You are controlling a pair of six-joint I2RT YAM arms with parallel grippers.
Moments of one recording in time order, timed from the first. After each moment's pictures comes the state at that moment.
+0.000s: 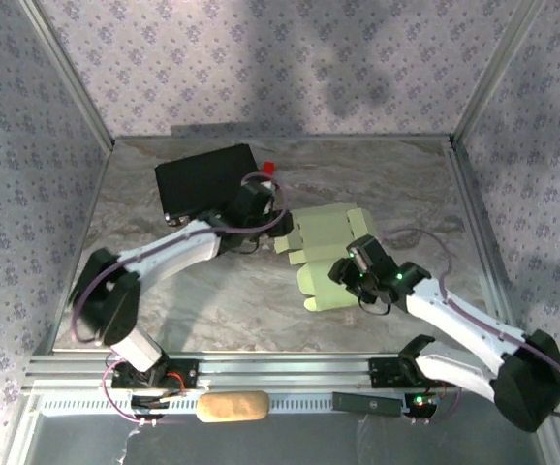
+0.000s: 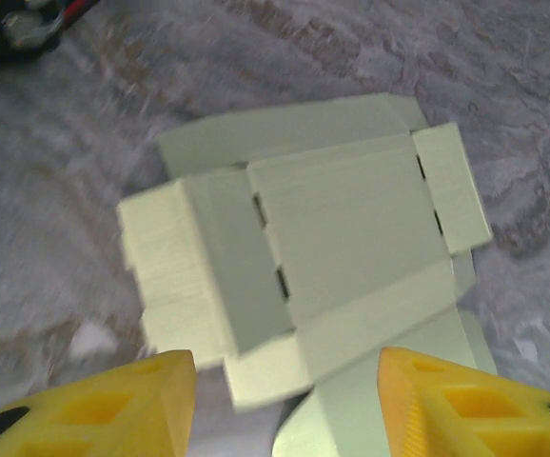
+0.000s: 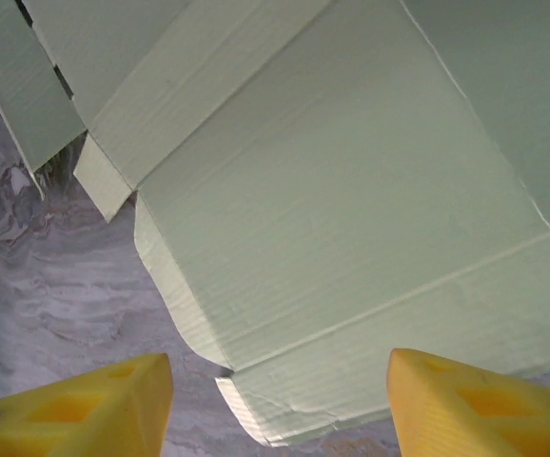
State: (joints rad) left arm -0.75 1.64 1.19 -0.32 0.00 -0.70; right arm 0.64 0.99 0.59 -0.60 0.01 1.15
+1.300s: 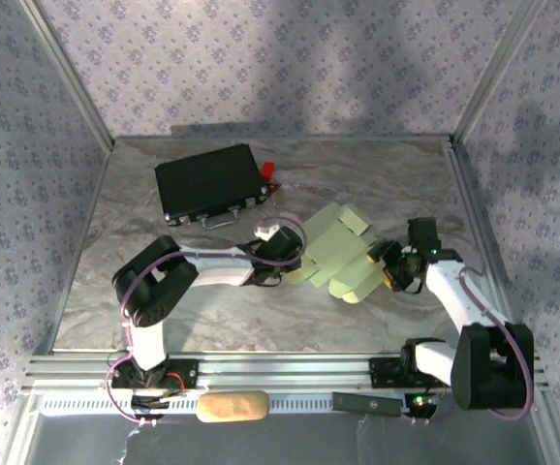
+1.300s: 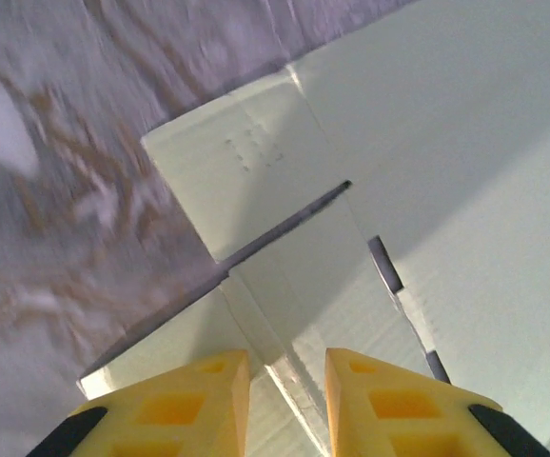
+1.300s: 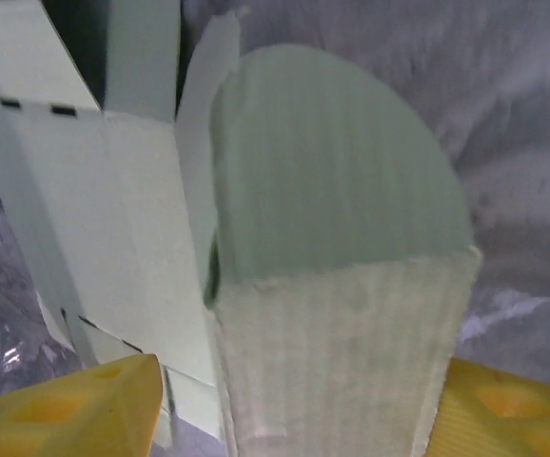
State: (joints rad) left arm -0.96 1.84 0.98 -0.05 -0.22 -1.18; right arm -0.02 1.18 0.65 -0.59 -0.33 0.88
